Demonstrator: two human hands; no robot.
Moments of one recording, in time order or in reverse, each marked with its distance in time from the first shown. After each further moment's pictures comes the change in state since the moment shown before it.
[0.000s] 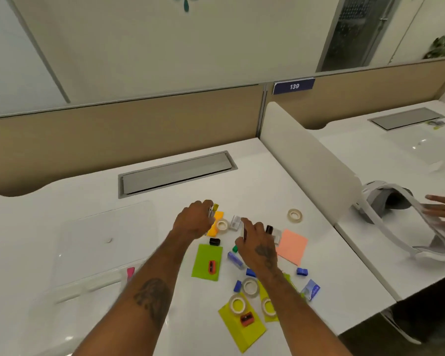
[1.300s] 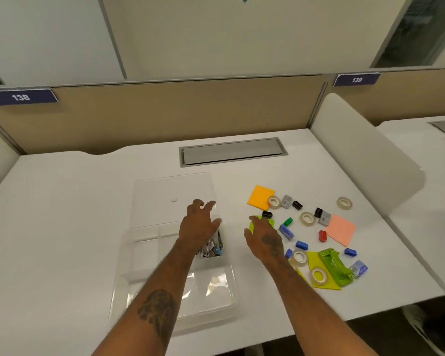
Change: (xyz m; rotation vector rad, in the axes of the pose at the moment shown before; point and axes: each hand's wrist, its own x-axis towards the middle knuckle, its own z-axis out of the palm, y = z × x) left_hand -0.157 -0.131 -0.002 -0.112 0.135 -0.216; right_hand -0.074 -0.111 0.074 -0.029 -0.155 -0.064
